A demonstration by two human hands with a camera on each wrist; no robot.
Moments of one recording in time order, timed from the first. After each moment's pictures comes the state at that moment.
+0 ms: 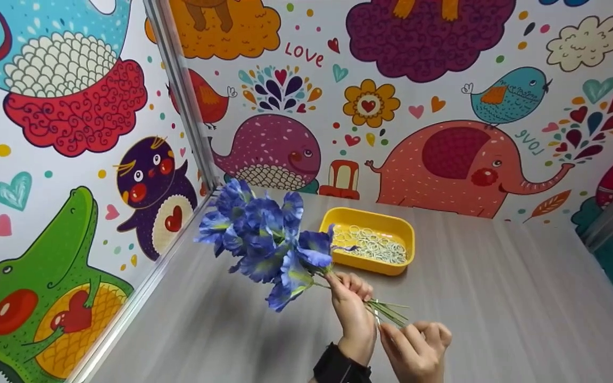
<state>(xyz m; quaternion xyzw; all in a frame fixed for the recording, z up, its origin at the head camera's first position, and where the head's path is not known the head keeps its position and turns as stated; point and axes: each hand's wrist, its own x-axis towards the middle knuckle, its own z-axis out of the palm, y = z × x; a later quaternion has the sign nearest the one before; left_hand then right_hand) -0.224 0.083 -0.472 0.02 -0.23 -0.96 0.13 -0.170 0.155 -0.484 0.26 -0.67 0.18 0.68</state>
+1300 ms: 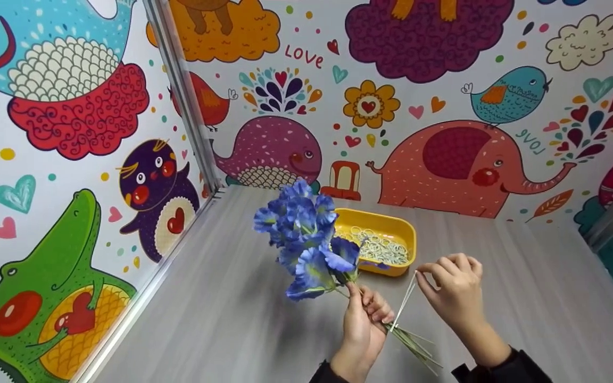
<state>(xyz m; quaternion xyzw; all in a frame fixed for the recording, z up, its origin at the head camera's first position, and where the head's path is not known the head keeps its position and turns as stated) -0.200 0.071 -0.477 0.02 -0.27 -0.95 -0.14 -0.230 0.236 -0.458 0.22 -0.81 0.21 0.49</state>
